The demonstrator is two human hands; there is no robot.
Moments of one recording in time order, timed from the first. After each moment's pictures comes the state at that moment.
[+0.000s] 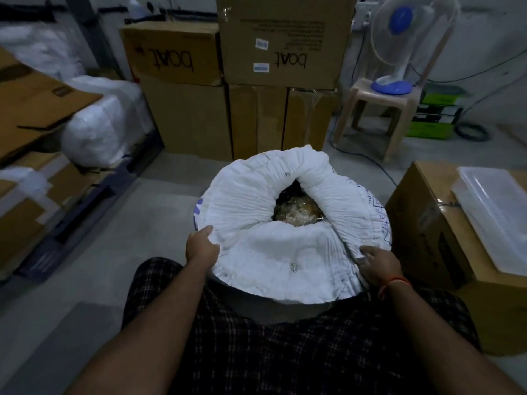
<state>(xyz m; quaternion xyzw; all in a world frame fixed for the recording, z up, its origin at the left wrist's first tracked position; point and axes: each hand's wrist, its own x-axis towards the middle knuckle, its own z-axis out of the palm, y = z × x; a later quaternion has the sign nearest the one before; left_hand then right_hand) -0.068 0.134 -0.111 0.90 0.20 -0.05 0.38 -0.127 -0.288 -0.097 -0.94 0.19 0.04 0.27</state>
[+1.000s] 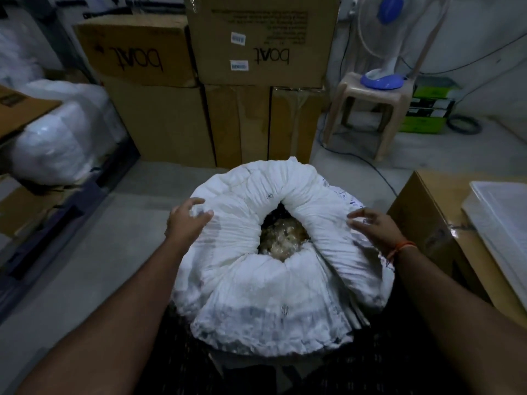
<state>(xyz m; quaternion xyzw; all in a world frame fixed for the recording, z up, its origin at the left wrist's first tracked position) 0.075 0.118 -0.067 0.88 0.13 0.00 0.46 0.026 -0.333 -0.065 -0.87 0.09 -0.01 0.48</state>
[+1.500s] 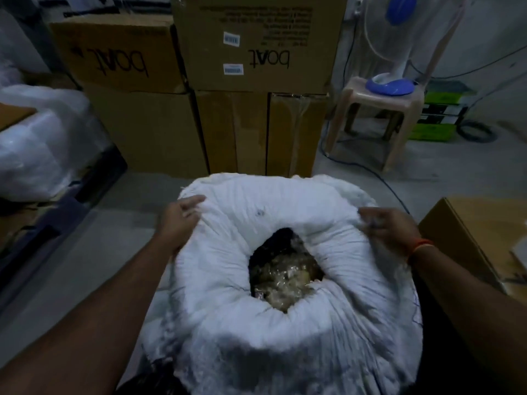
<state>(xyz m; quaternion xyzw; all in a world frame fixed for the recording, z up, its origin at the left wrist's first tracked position) 0.197 0.100 -0.072 0.90 0.02 0.02 0.44 0.150 -0.382 -0.076 -0.95 0.04 0.01 0.32</state>
